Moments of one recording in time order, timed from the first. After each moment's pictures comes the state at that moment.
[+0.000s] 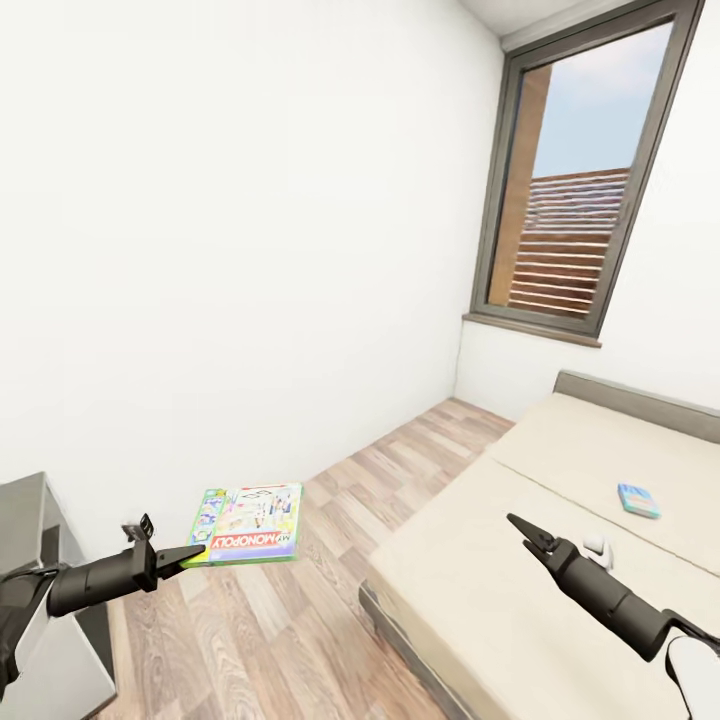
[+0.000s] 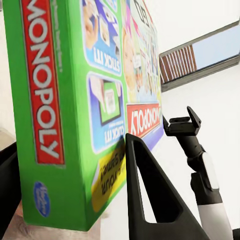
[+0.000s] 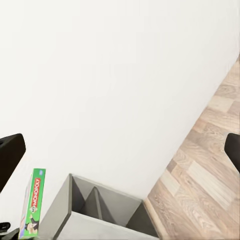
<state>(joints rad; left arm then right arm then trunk) -0.49 0.39 0.28 -0.79 0.13 0.92 -1.57 -0.10 -0.09 -0.41 -1.59 -0.86 0.84 0.43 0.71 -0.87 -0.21</state>
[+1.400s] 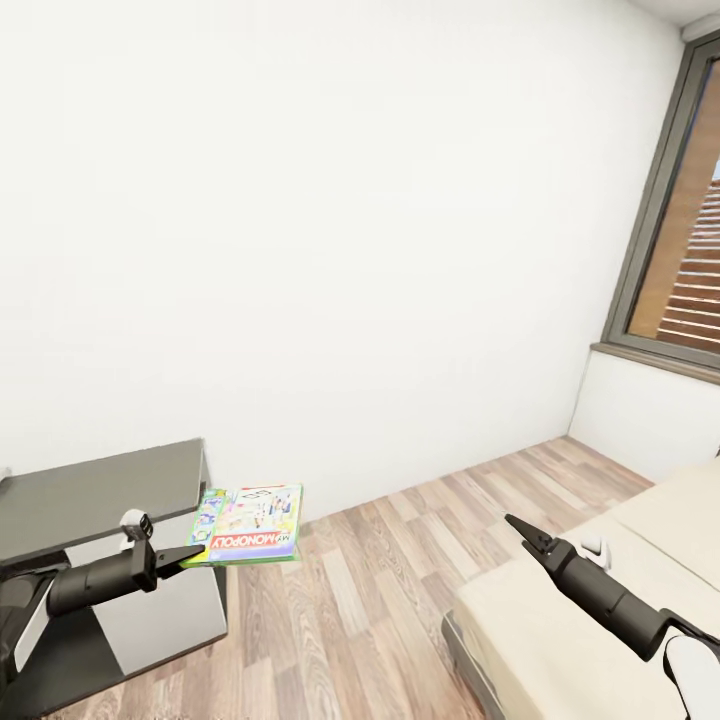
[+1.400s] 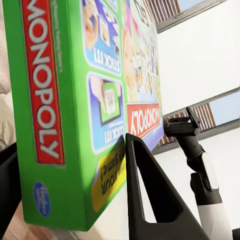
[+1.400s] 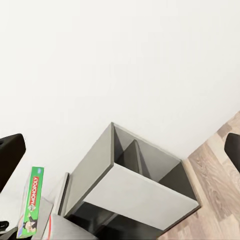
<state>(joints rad) -0.49 0.39 0.28 -0.79 0.13 0.92 -1.57 -0.10 -0.09 -0.40 -1.59 -0.86 0.84 0.43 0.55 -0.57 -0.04</state>
